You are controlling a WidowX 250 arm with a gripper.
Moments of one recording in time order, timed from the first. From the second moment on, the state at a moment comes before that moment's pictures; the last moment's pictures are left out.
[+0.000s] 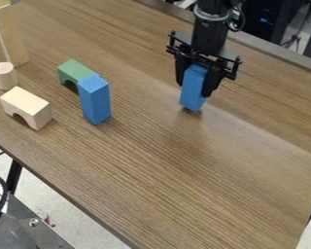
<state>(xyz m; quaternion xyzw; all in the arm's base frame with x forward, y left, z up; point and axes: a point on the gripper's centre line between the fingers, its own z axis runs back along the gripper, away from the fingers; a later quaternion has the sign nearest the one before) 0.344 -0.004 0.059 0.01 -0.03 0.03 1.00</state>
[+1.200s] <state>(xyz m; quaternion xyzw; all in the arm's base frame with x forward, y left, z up) 0.334 0.002 0.082 -0.01 -0.06 0.03 1.00</state>
